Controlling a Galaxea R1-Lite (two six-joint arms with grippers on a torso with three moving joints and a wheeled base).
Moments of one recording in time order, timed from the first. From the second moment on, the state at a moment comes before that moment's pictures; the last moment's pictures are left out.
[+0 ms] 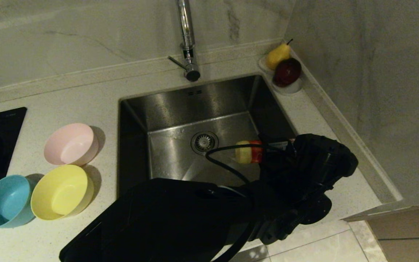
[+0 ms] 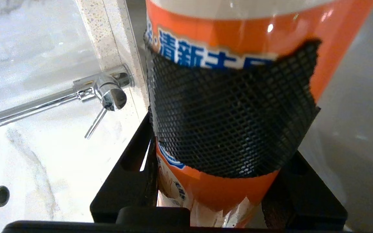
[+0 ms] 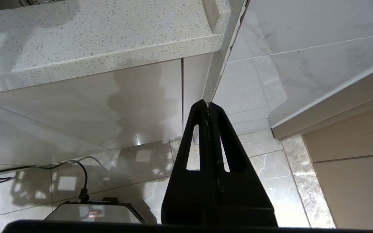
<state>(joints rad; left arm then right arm) -1.08 2.46 -1.94 -0.37 1.21 1.38 -0.01 0.00 -0.03 0.06 -0.02 0.01</state>
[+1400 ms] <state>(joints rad) -1.07 2.51 -1.94 -0.48 1.21 1.39 -0.01 0.00 -0.03 0.06 -0.02 0.01</state>
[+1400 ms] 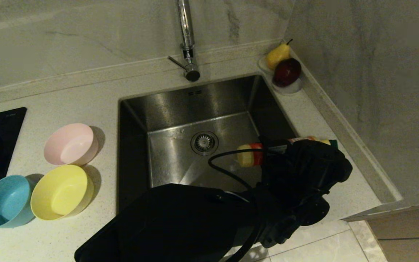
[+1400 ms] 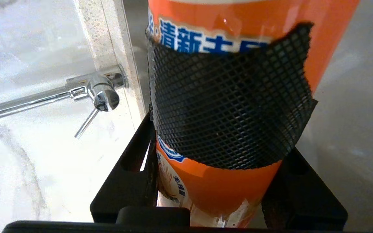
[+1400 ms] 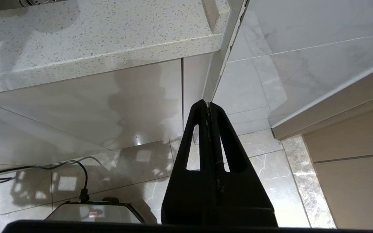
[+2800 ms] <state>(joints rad) -1.13 2.18 -1.94 -0.63 0.98 1.18 -0.01 0.00 -0.03 0.06 -0.02 0.01</state>
